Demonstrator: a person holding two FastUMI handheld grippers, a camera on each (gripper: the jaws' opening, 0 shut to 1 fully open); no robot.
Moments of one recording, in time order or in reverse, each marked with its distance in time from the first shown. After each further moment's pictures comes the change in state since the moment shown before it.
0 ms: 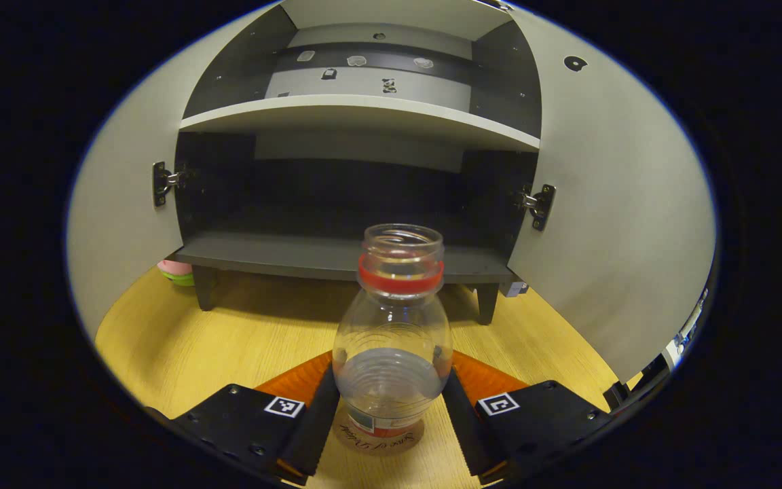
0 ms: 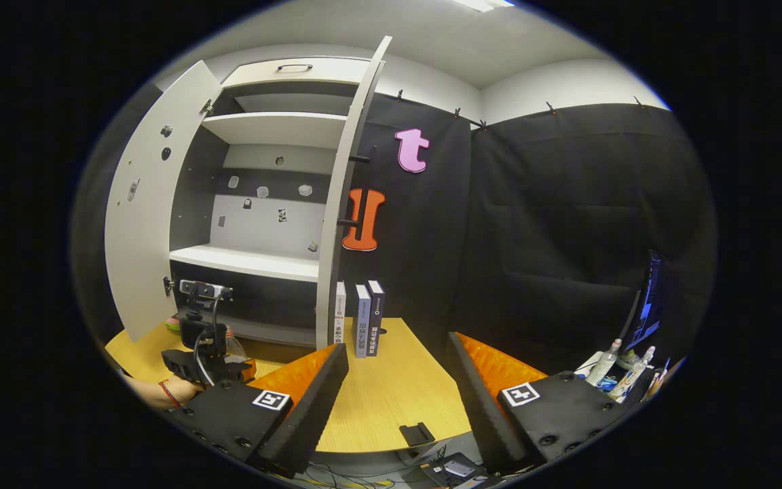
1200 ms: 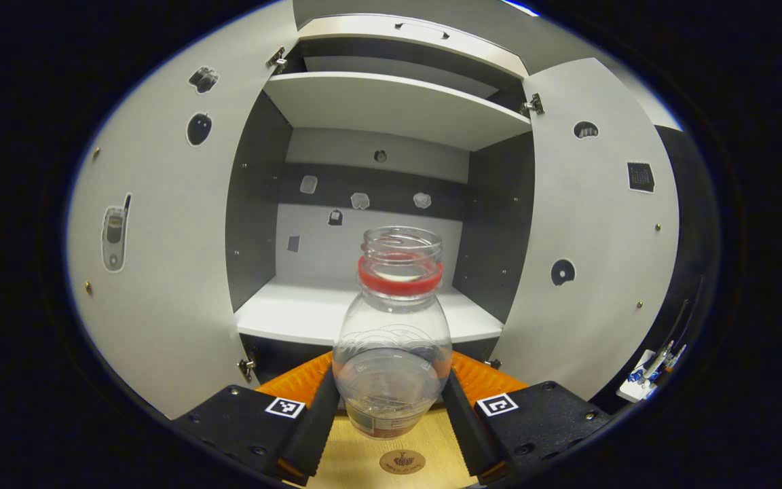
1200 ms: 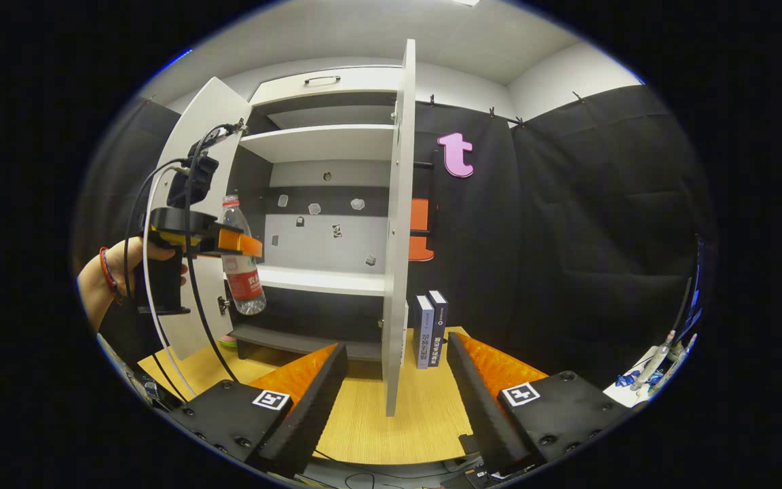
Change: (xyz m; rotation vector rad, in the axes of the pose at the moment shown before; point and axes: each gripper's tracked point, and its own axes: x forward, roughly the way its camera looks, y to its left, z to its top) left arm -0.143 0.036 0.291 0.027 -0.338 -0.037; right arm 0.006 0.066 0.007 0.074 -0.040 0.229
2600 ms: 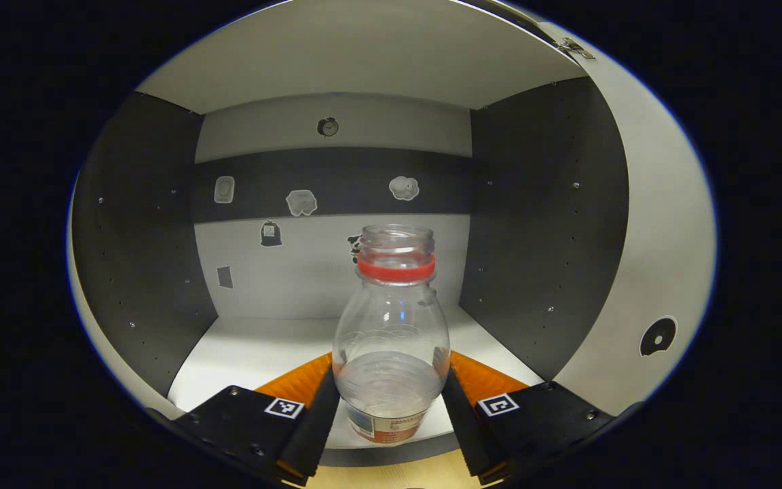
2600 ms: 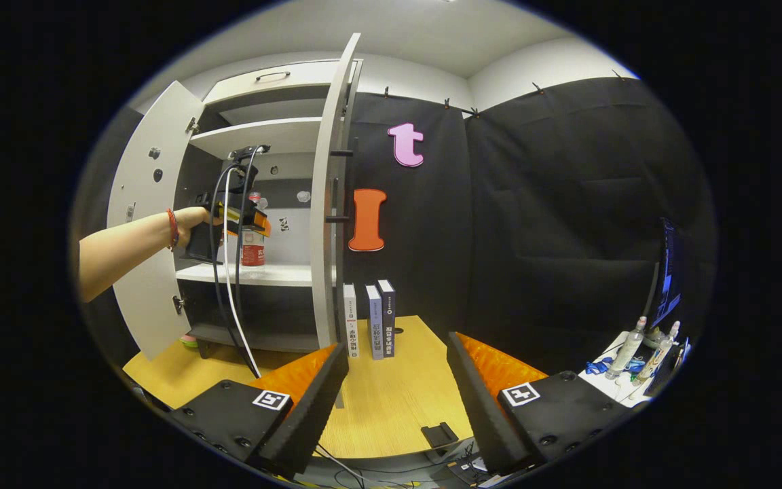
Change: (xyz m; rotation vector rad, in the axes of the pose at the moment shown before) left arm 0.201 -0.033 0.018 0.099 0.139 -0.024; right arm -0.005 -0.074 -0.012 0.046 0.039 -0.184
